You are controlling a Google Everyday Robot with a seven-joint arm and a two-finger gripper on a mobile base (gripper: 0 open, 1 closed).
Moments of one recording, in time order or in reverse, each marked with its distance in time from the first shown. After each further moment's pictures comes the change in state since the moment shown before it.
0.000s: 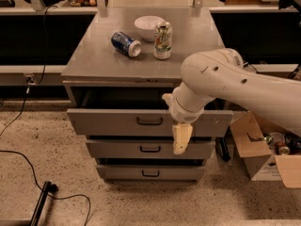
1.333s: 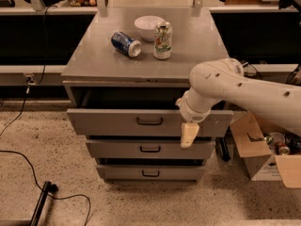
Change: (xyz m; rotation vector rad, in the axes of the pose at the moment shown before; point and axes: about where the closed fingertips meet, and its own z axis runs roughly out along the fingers) arm 0.067 -0.022 0.050 -0.004 0.053 0.108
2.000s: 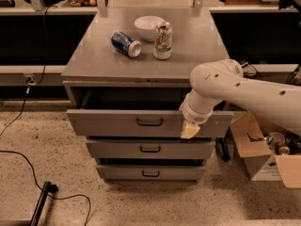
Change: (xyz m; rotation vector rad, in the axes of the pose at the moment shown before) arm 0.018 0.007 0.011 -0.049 0.040 0.052
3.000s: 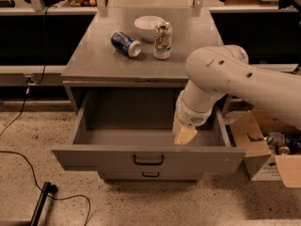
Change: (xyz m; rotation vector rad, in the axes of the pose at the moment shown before) arm -0.051 0.058 -0.072 -0.091 -0.048 -0.051
